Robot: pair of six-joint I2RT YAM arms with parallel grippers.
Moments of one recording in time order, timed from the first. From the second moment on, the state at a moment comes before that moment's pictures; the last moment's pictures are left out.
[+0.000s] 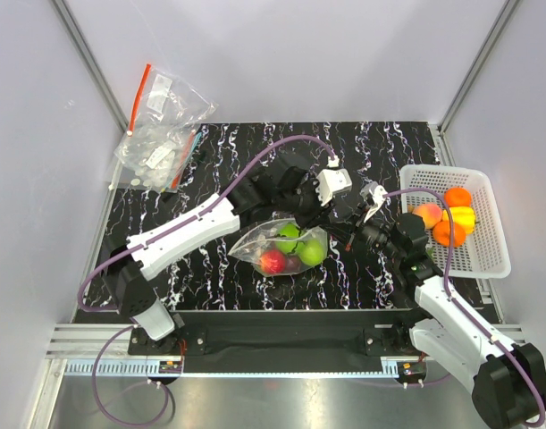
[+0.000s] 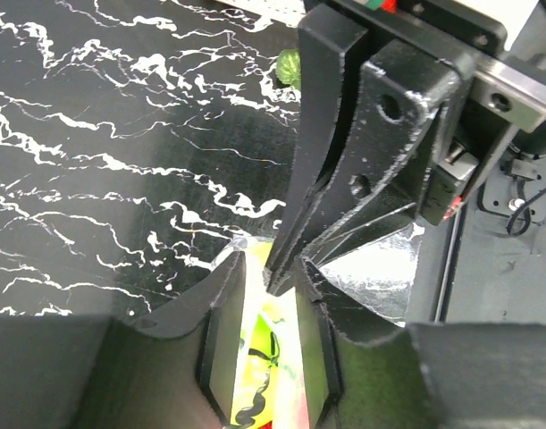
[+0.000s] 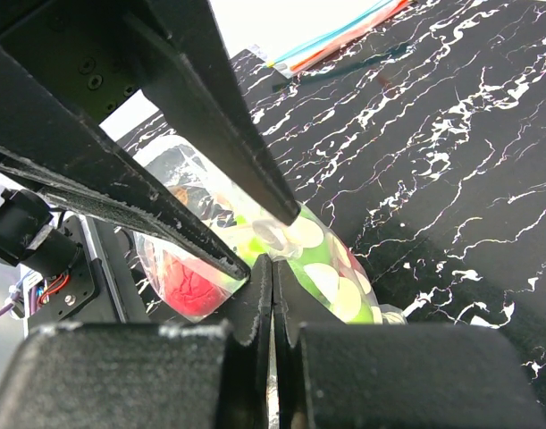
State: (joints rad) left arm -0.94 1.63 1.58 -0.54 0.32 0.21; right arm 0.37 0.83 0.41 0.41 -0.63 0.32
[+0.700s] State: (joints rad) left arm -0.92 1.63 1.58 -0.59 0.32 0.20; right arm 0.37 0.83 0.41 0.41 -0.63 0.32
